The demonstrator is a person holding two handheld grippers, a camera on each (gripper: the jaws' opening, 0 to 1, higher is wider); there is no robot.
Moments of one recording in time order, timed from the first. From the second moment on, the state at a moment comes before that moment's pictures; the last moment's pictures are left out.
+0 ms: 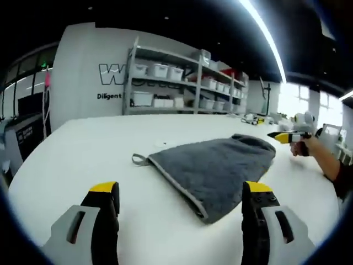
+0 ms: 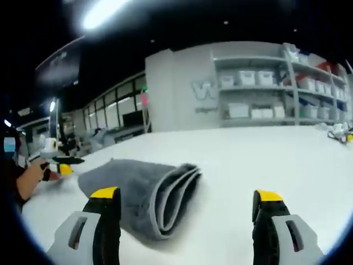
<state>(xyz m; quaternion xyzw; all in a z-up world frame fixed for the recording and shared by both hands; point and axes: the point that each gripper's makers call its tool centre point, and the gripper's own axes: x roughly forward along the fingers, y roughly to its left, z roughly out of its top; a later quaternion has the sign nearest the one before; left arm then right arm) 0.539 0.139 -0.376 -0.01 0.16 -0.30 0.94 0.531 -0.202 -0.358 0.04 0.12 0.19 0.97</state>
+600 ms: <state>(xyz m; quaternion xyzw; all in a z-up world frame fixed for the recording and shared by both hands) 0.539 0.128 -0.397 -0.04 0.21 -0.33 0.92 0.534 -0.184 -0.391 0.05 0.18 0.21 0.96</state>
